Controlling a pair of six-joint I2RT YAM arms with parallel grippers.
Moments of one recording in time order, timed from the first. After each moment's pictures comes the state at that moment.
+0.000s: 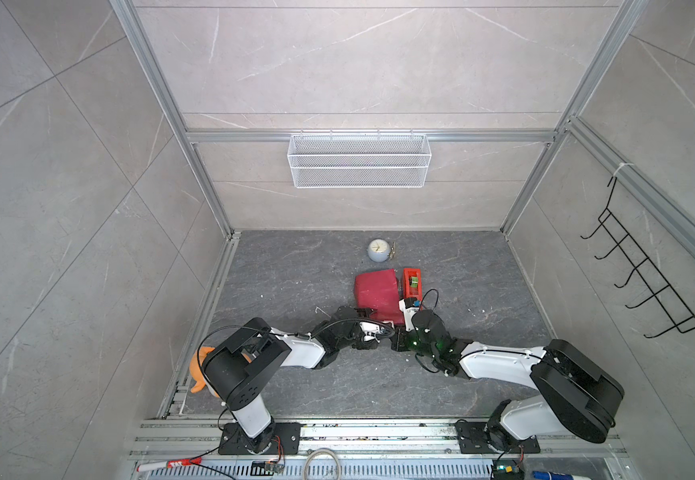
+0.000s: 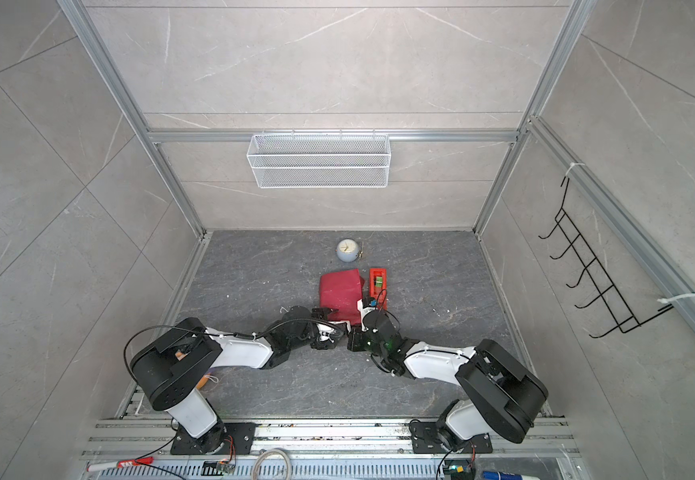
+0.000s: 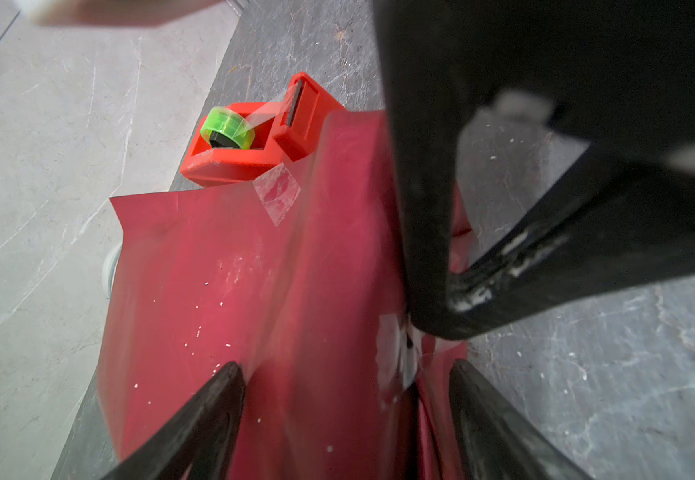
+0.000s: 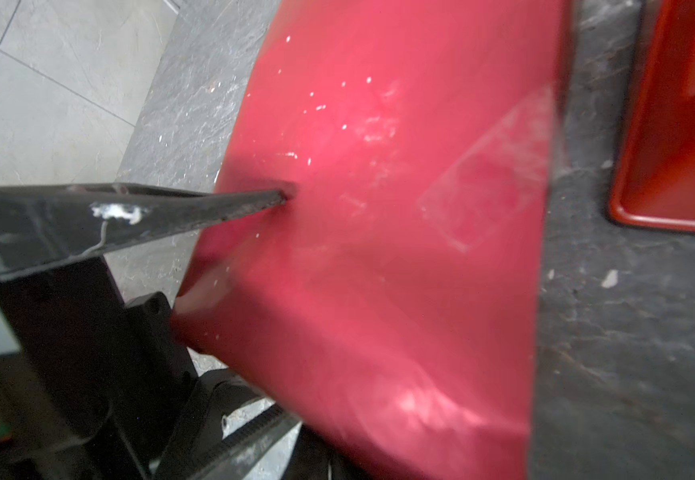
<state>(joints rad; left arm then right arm) -0.80 1.69 0.61 0.57 0.12 0.81 0.74 1.45 0.50 0.34 -0.07 0.68</state>
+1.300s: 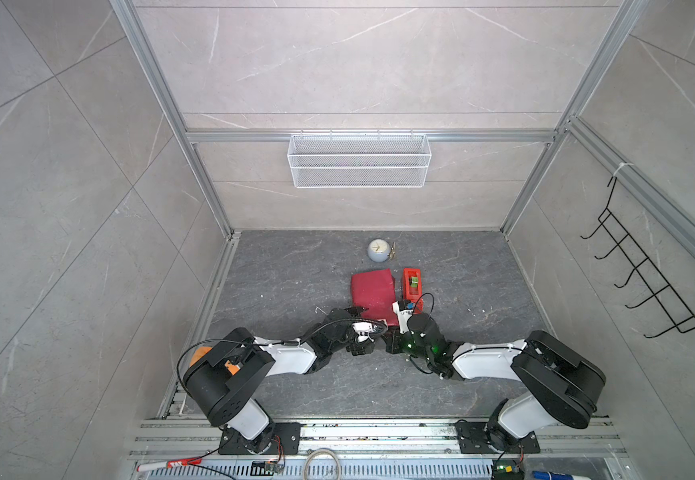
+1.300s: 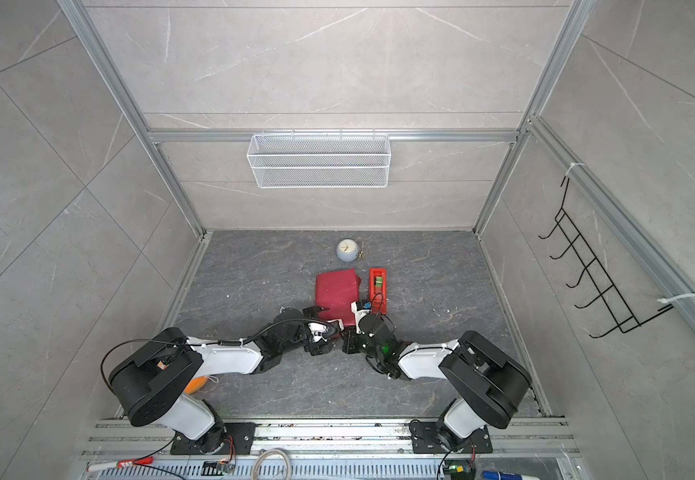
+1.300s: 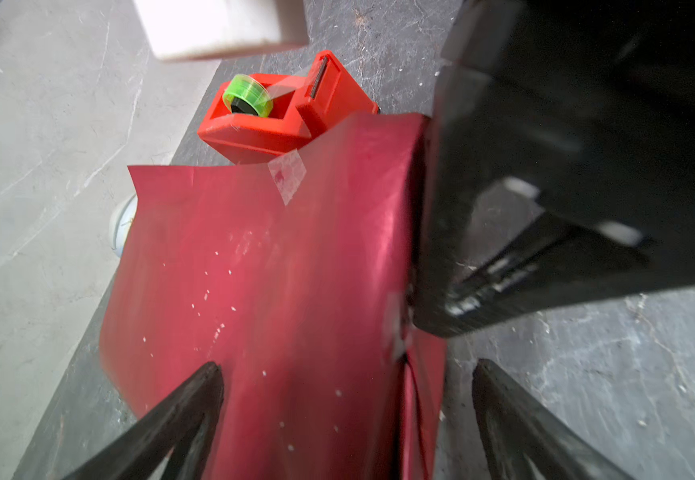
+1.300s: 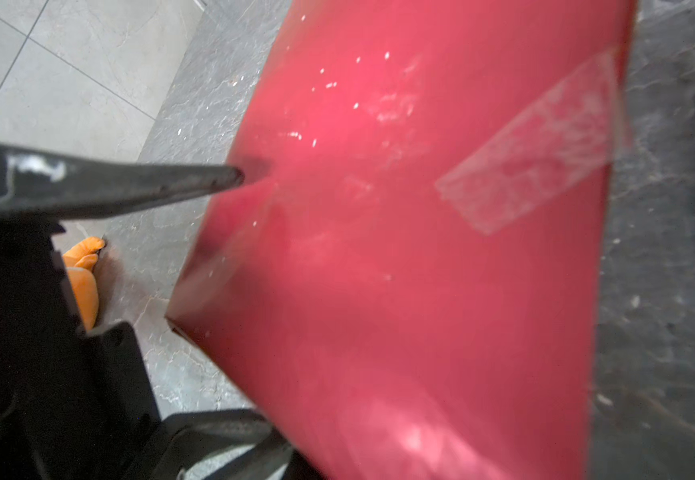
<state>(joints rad) -0.79 1.56 0.54 0.51 0.11 0.71 0.77 1.56 0.49 0.51 -0.07 0.67</state>
